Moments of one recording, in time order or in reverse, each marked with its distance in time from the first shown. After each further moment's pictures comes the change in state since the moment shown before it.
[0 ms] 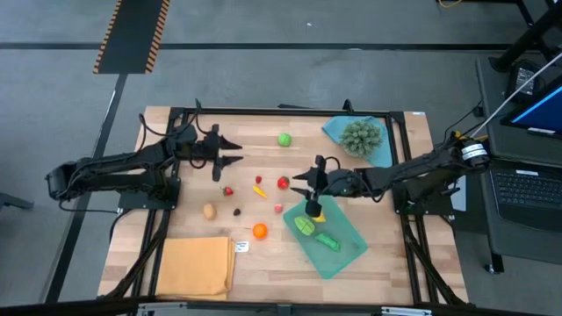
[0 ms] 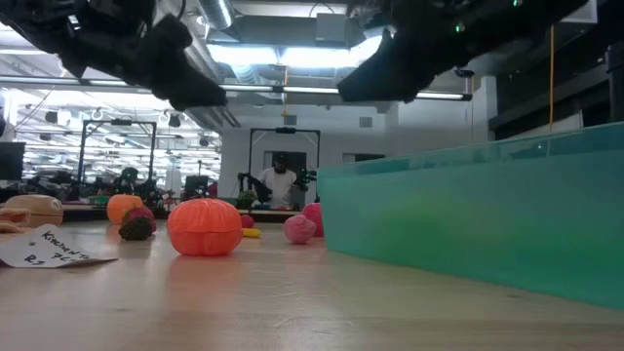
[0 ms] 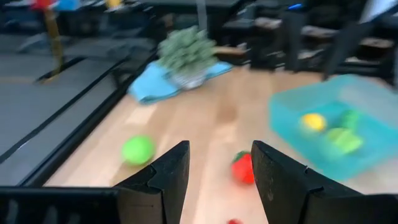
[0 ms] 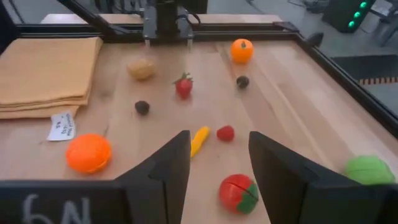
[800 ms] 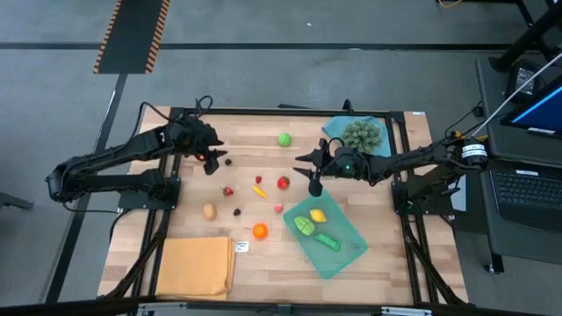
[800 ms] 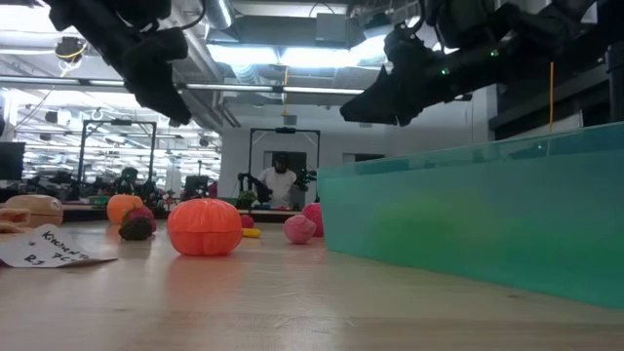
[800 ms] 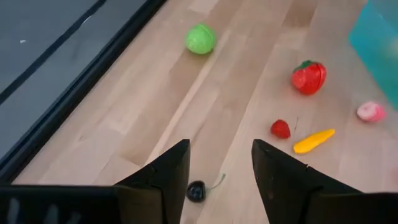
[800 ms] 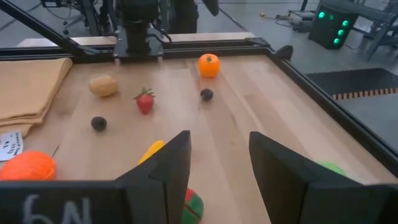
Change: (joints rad) left arm 0.023 0.002 0.277 -0.729 -0.238 -0.028; right arm -0.235 0.000 -0.137 0.258 -0.198 -0.078
